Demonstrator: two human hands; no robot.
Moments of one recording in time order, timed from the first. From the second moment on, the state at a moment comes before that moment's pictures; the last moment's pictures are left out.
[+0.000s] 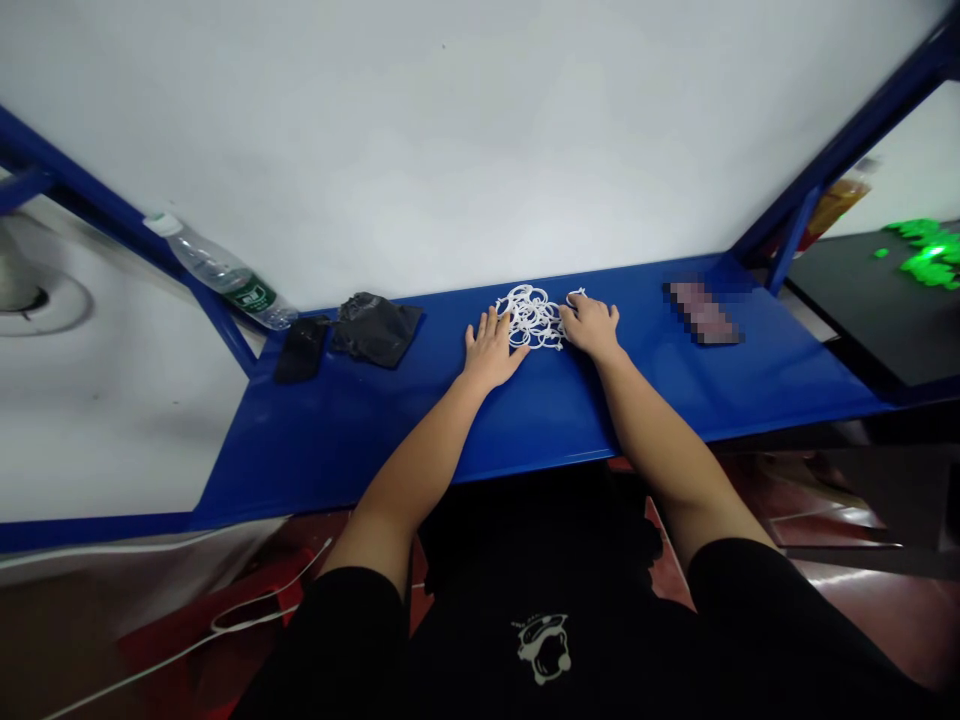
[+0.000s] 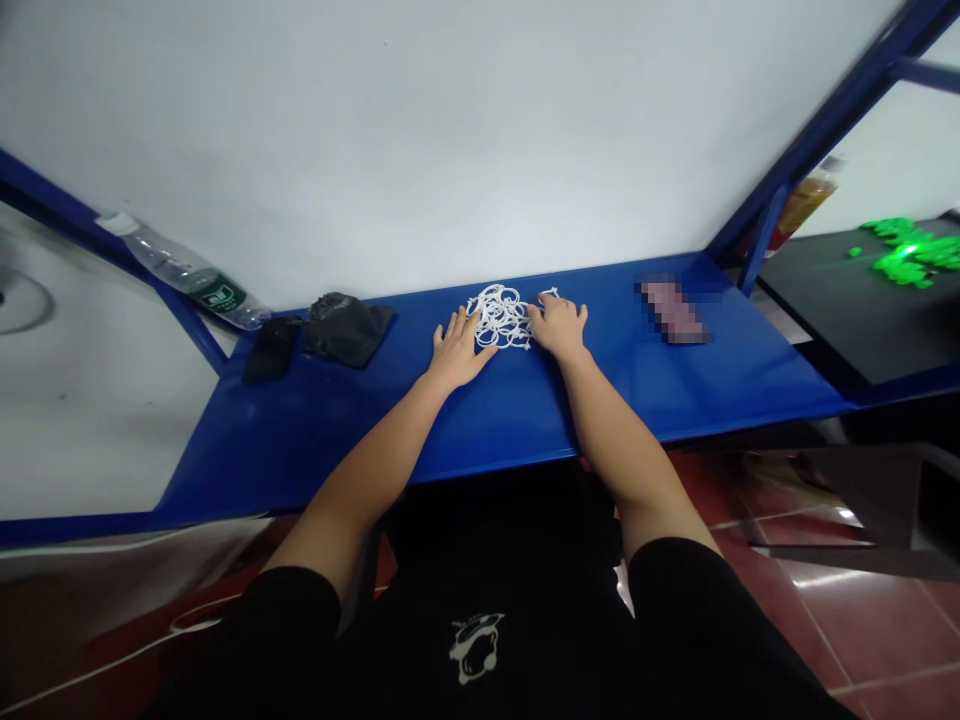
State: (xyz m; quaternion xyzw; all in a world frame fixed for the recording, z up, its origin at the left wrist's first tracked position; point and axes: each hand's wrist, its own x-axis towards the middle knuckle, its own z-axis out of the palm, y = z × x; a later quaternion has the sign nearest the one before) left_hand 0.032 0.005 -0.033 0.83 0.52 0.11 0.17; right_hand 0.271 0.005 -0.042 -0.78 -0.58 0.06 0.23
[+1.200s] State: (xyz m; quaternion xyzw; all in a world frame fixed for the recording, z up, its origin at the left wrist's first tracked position) left_hand 0.032 0.007 -0.032 0.82 0.46 0.32 0.14; right_hand 0.279 -0.002 -0.029 -0.70 -0.61 0.00 0.38
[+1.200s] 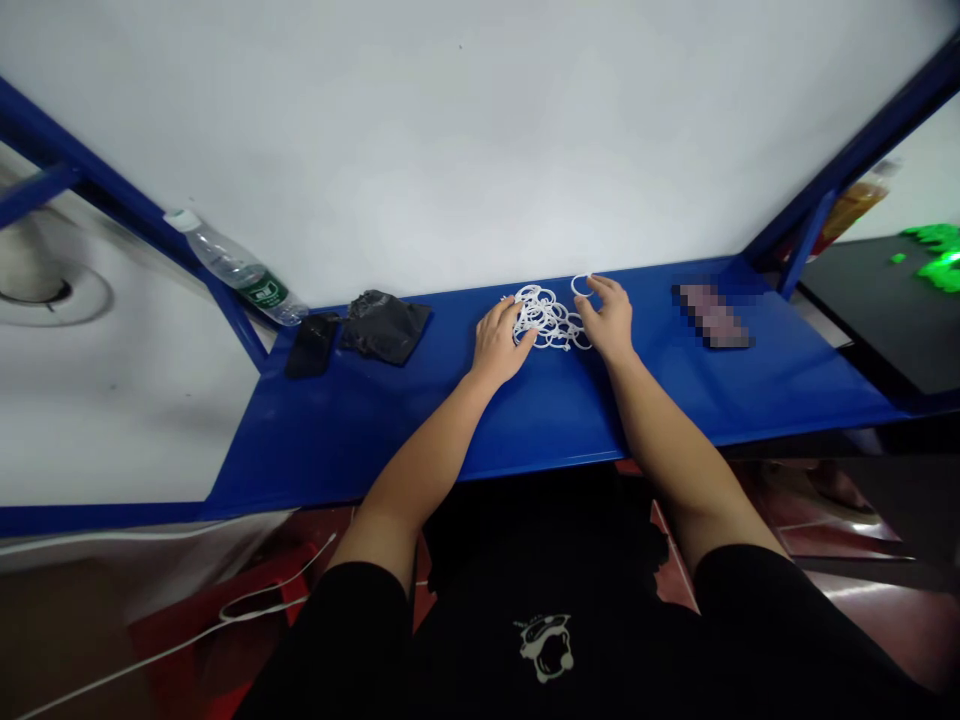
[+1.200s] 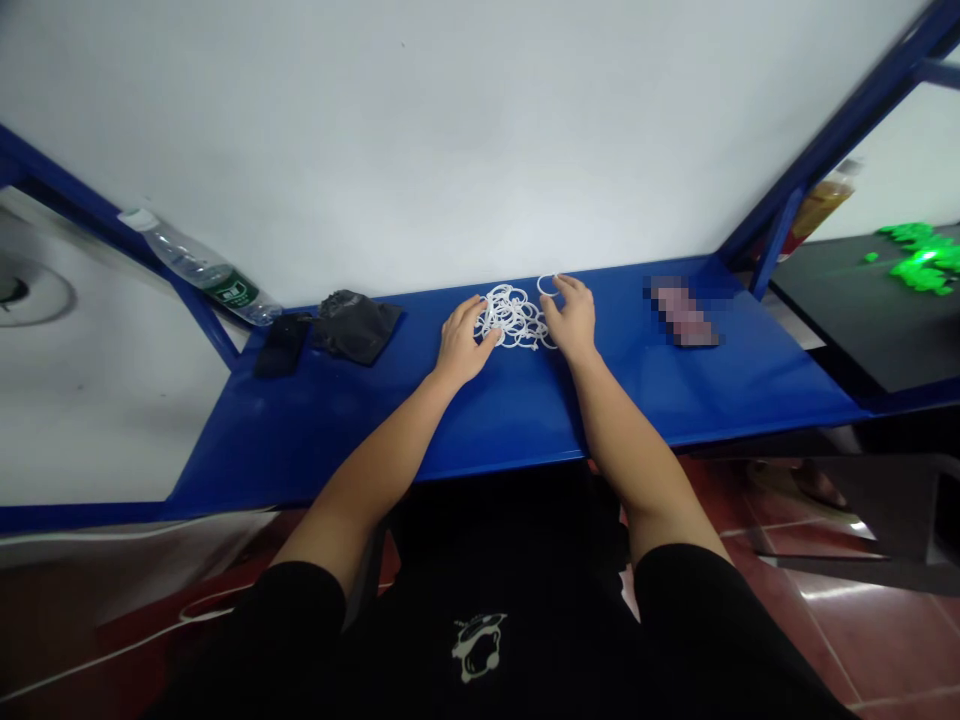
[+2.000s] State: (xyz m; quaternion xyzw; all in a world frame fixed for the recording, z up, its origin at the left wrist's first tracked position) left_hand 0.035 0.008 -0.038 0.82 0.33 0.45 0.13; right_hand 0.230 -0.034 -0.016 -0.57 -0.66 0.12 0.49
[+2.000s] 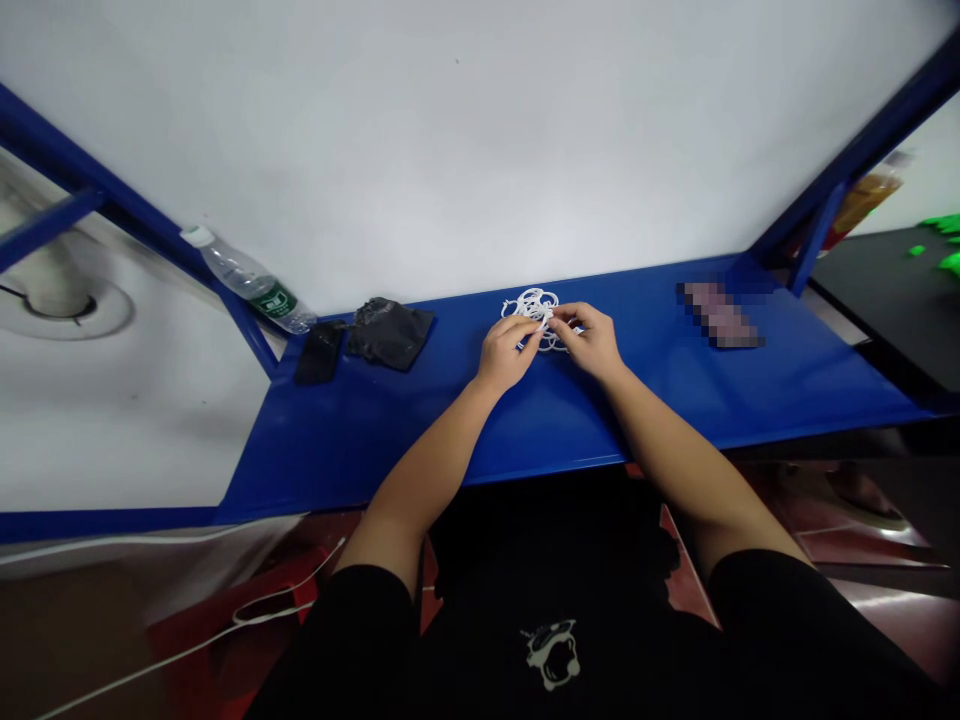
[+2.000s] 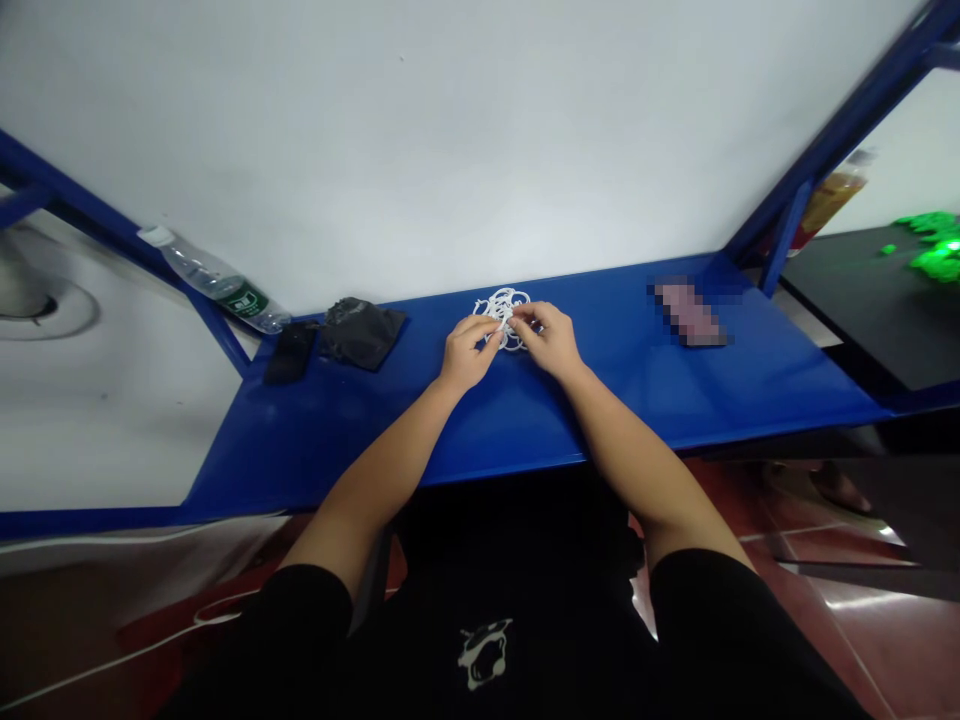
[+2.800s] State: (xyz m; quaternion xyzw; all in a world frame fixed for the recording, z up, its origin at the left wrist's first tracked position) left_hand 0.031 0.007 -0.044 0.80 0.32 0.47 0.20; right_hand 0.228 -0.037 -0.018 -0.50 -0.71 0.13 0.48
